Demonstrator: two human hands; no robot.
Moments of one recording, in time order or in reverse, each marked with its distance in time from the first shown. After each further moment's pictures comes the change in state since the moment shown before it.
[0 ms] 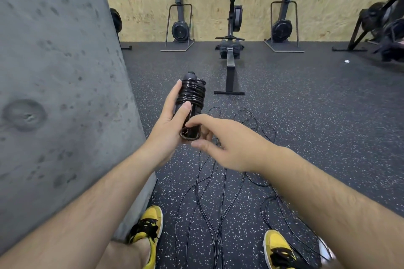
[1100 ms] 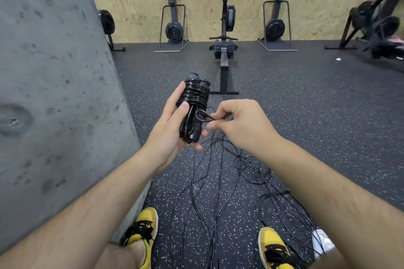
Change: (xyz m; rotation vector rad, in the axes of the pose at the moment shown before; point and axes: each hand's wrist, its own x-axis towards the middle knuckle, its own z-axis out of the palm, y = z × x) left_hand -0.010 0.005 0.024 -0.096 -0.140 -0.057; right_hand -0.008 0.017 -0.024 0.275 0.367 0.431
